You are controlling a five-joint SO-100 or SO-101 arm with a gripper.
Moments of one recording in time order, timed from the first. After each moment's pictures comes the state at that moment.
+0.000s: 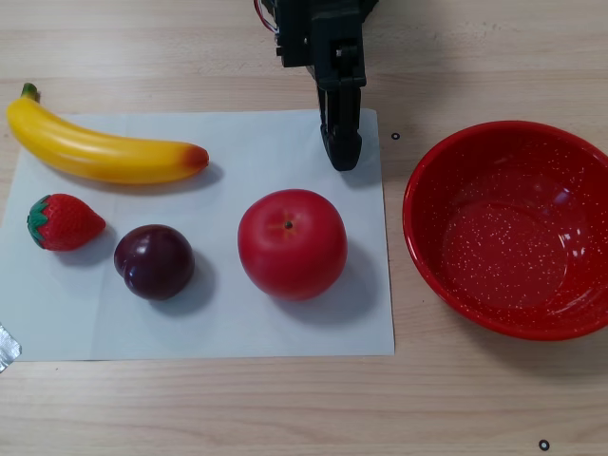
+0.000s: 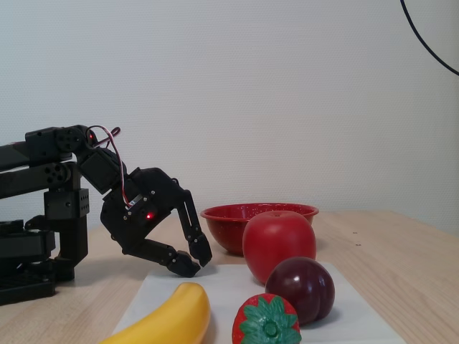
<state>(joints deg) 8.4 188.3 177.5 50.0 -3.8</state>
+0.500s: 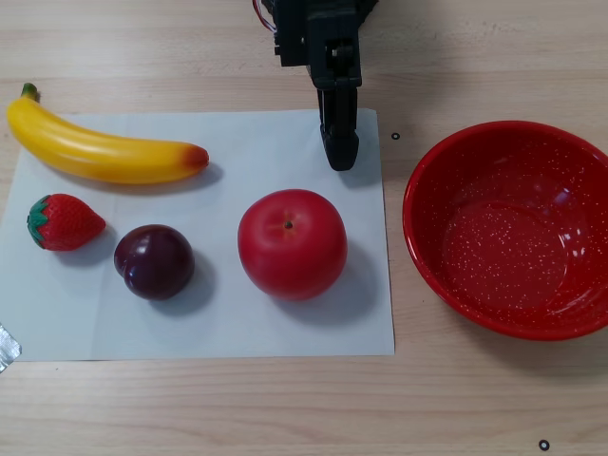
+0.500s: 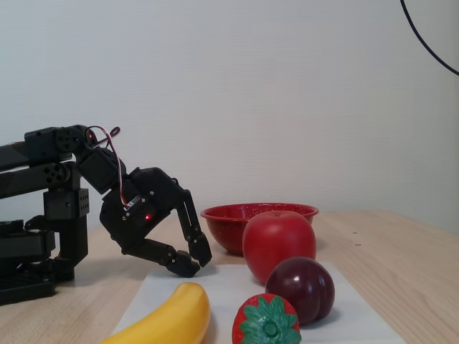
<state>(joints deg) 6.9 188.3 177.5 50.1 -5.4</state>
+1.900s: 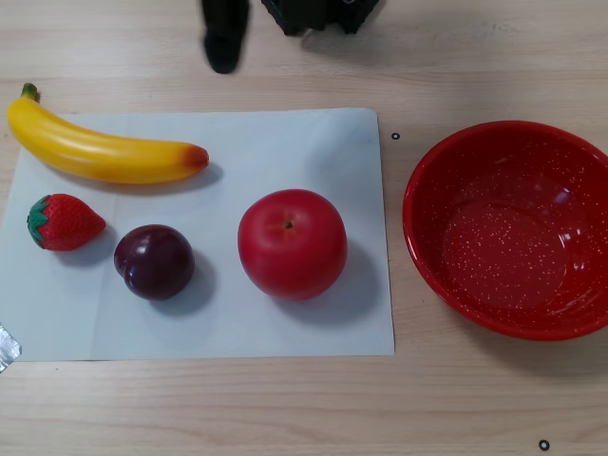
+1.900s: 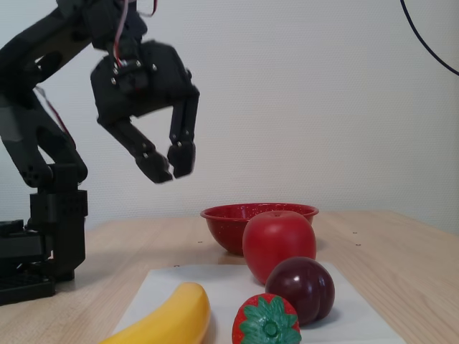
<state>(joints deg) -20.6 124.8 89.4 93.9 11.2</state>
